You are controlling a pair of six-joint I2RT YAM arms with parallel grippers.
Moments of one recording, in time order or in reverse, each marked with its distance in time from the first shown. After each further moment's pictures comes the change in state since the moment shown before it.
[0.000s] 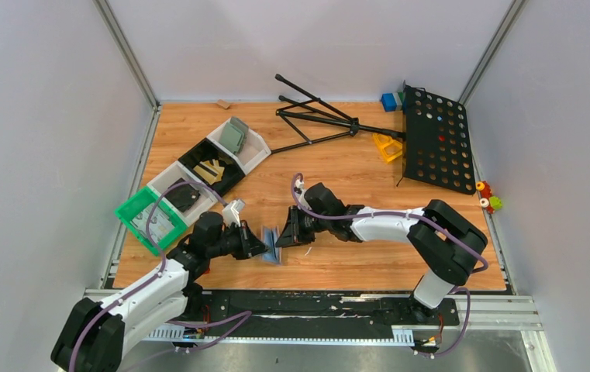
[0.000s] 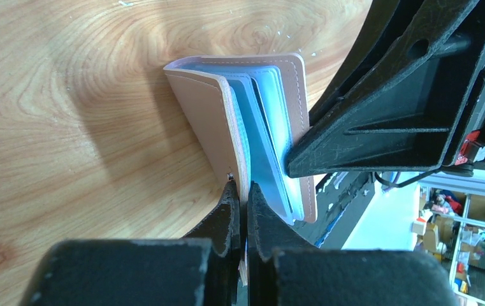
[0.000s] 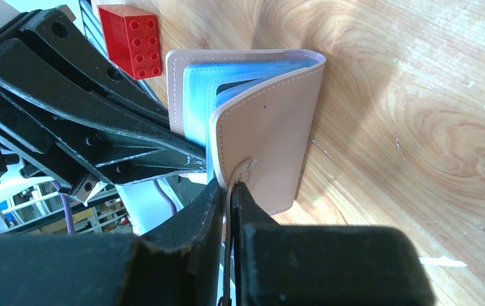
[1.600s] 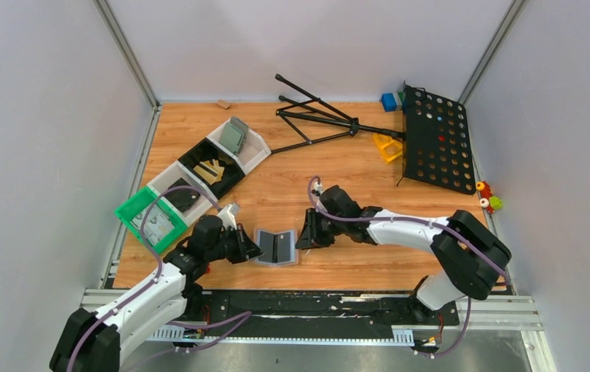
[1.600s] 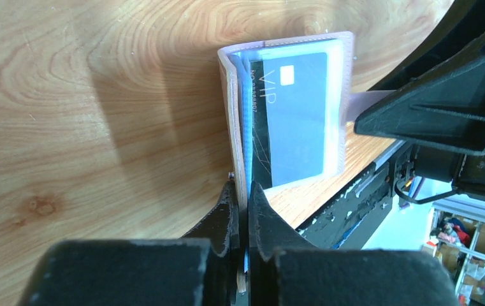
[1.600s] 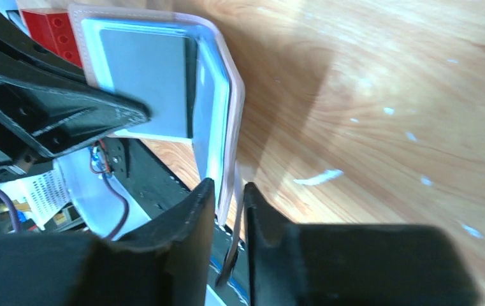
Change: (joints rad) left arm -0.001 -0.069 -0.004 -0.152 -0.097 -0.021; right arm -0.053 -0.127 -0.074 -0.185 0.093 -0.094
